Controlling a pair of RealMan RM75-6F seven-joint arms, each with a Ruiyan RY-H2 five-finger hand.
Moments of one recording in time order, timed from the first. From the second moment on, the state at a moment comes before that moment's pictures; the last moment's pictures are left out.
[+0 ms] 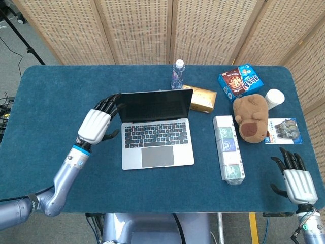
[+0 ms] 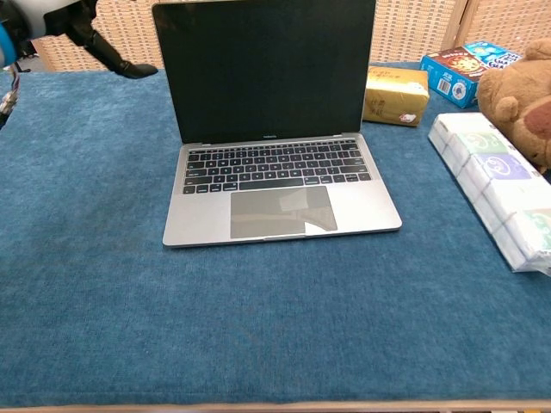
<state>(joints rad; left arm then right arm) -0.69 -1.43 -0.33 -1.60 1.27 1.05 0.30 0.11 -1.15 0.04 -1.58 -1.43 1.36 -0.11</state>
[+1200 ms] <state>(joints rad) -0.93 -1.57 -0.36 -1.30 1.17 0.93 0.25 0.11 -1.14 0.04 -1.58 -1.41 1.33 -0.10</state>
